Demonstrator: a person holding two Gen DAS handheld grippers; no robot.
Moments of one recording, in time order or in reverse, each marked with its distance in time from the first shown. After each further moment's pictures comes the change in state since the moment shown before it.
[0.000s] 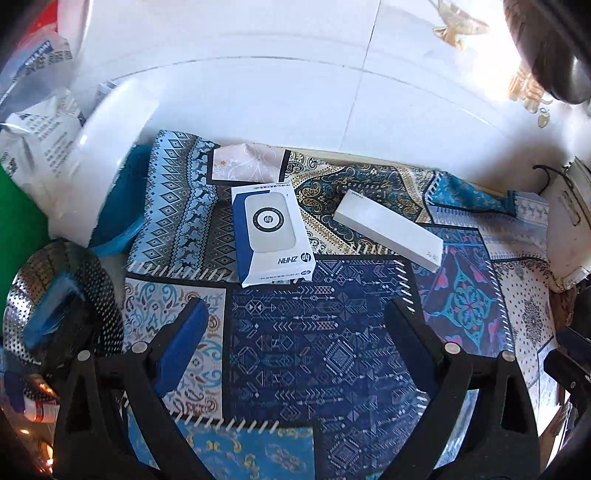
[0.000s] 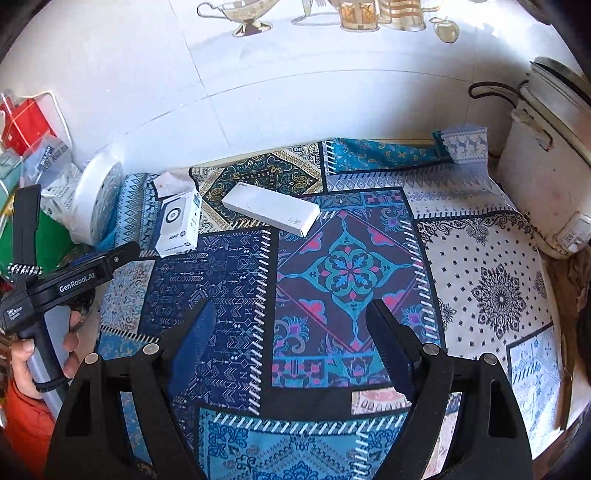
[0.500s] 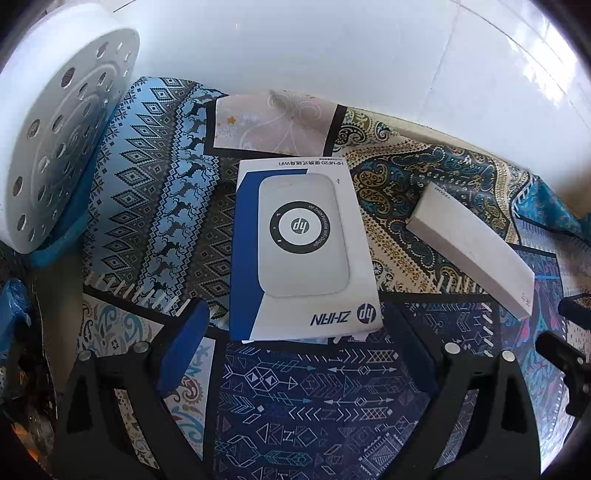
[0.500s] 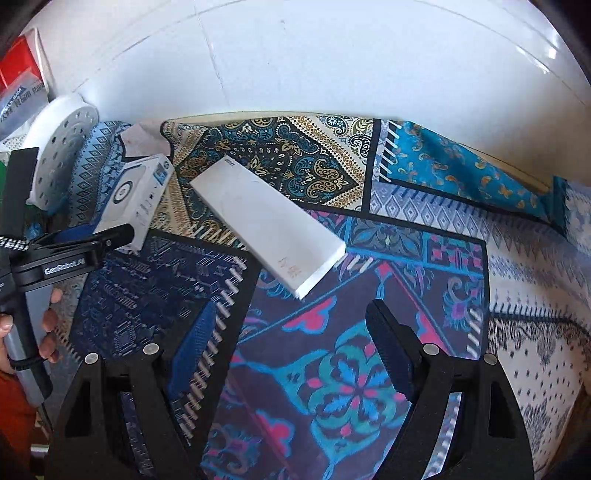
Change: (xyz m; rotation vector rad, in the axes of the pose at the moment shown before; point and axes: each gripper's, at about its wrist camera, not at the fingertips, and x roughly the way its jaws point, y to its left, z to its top) left arm 0.110 0.010 0.023 -0.095 0.078 0.156; right arm 0.150 -0.014 0.073 -0.267 0.132 0.058
